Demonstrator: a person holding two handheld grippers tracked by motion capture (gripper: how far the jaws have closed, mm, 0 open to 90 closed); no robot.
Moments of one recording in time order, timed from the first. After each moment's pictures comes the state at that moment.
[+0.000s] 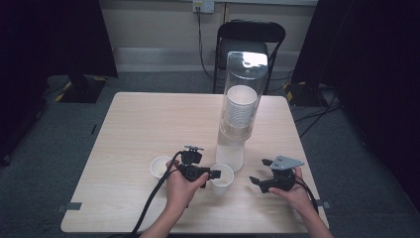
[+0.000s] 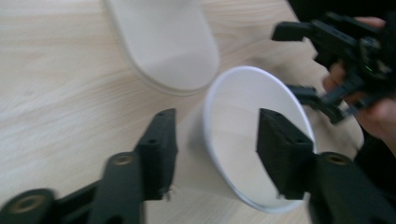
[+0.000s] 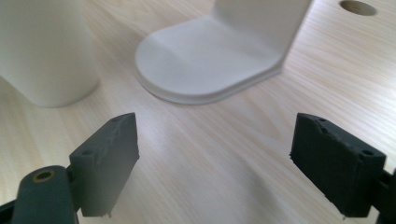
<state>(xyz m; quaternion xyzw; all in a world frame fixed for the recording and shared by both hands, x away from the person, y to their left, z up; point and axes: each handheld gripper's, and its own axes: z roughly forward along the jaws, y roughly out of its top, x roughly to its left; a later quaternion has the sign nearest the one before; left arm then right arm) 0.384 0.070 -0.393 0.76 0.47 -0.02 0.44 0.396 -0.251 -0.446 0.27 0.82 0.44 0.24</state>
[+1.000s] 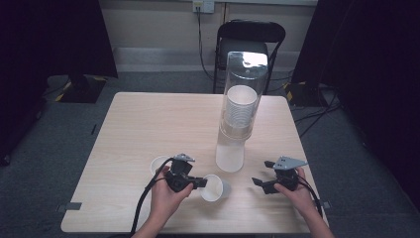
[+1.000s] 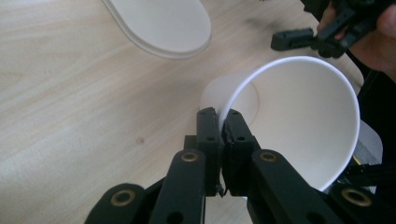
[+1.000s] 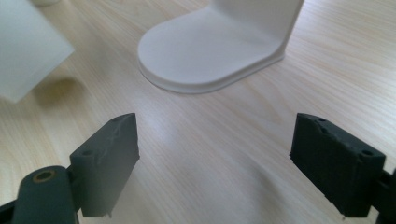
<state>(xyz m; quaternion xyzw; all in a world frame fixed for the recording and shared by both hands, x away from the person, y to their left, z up) 0.367 0.100 -0.397 0.81 0.40 -0.01 0.43 0.393 -0.259 -0.446 0.28 0.82 0.44 0.21</state>
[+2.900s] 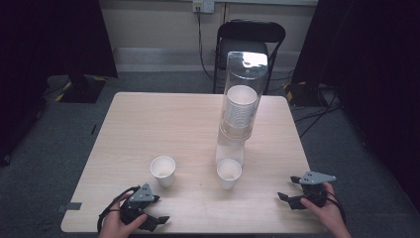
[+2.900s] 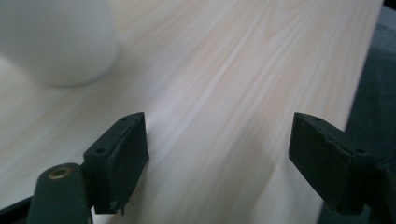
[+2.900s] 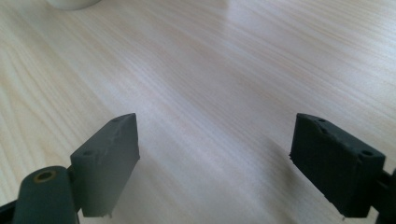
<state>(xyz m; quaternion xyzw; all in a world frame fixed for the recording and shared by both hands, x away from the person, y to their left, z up) 0.312 0.224 -0.466 0.88 0.25 0.09 0.39 0.348 -0.331 -0.456 0.34 0.83 0.39 0.21</state>
